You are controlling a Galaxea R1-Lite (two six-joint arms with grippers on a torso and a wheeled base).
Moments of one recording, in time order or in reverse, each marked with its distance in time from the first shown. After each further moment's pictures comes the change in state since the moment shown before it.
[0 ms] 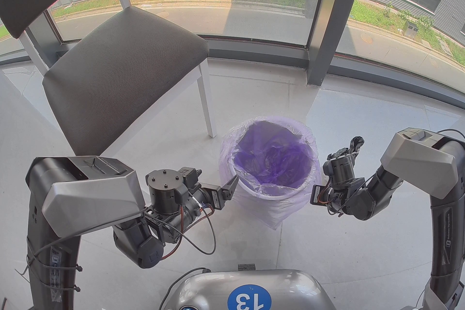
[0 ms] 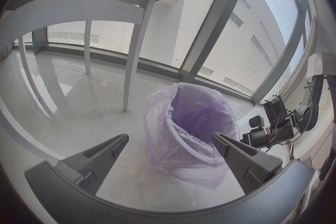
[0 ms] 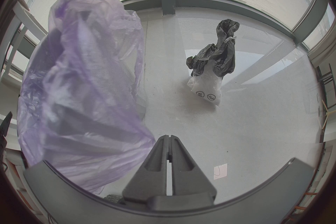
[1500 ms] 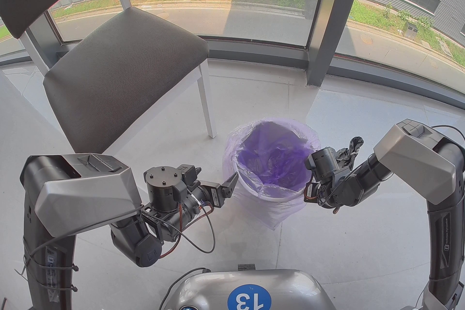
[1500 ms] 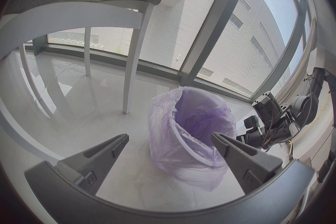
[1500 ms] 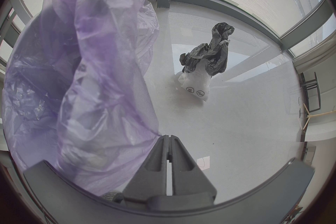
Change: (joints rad) left arm -0.001 -0.029 0.004 0.019 0.000 -0.003; right arm 0.045 0.011 -0.217 0.373 -0.162 0.069
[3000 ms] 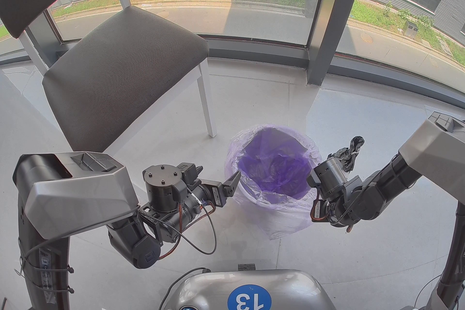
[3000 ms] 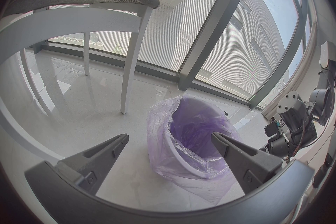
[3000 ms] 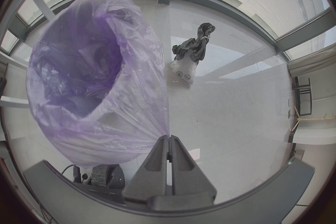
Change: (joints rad) left arm -0.021 -0.044 0.023 0.011 0.009 -0.023; right arm 0.139 -0.253 0.252 0.151 -0.078 0.083
